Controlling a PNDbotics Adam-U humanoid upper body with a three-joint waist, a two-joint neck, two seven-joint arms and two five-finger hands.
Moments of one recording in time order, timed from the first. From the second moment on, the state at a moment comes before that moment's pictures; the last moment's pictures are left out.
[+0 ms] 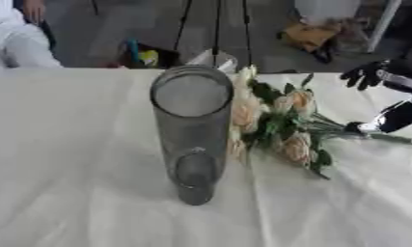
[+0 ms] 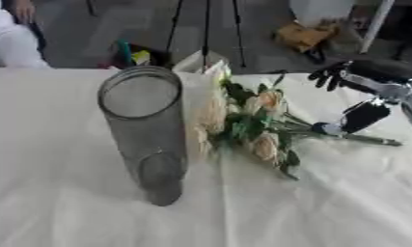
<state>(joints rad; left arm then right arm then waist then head) -0.30 0.10 0.06 -1.98 -0.05 -0.21 0.14 -0.60 -0.91 0.02 -1.43 0.59 -0.17 0.50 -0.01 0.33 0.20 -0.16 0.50</state>
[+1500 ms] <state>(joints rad) -0.30 0.10 0.06 -1.98 -0.05 -0.21 0.13 -0.61 -0.86 0.06 -1.25 0.77 -0.22 0.31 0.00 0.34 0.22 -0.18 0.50</state>
